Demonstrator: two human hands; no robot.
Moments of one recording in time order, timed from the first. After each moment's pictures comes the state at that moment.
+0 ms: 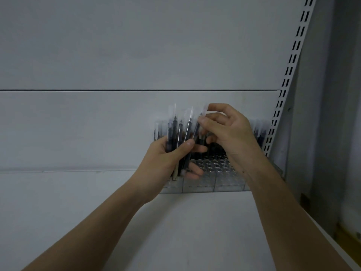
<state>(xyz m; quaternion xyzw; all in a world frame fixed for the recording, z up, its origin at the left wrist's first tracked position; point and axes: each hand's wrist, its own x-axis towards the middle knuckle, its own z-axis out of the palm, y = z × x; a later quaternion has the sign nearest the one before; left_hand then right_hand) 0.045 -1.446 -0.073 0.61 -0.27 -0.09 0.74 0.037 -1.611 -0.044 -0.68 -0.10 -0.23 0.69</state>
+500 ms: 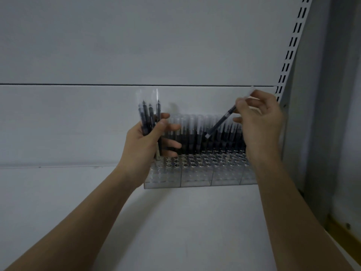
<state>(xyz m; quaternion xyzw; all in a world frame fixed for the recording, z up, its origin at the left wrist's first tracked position) 0.058 -1.428 -0.065 0.58 -0.20 0.03 0.79 0.038 -1.639 -0.040 -0.60 0.02 -0.47 0.65</state>
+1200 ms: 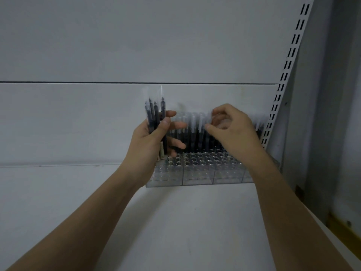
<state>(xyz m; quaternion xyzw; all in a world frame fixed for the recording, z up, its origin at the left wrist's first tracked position) 0.056 -1.430 -0.066 0.58 -0.23 0.01 0.78 0.047 -1.629 -0.056 -0.84 -0.04 -0.31 0.45</state>
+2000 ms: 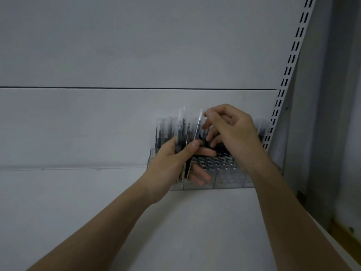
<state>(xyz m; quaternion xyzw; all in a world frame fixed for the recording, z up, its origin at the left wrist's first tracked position) 0.036 -1.449 -0.075 0.61 -0.29 -0.12 0.73 0.028 -1.612 -0.040 -0.74 -0.10 -0.27 0.61</state>
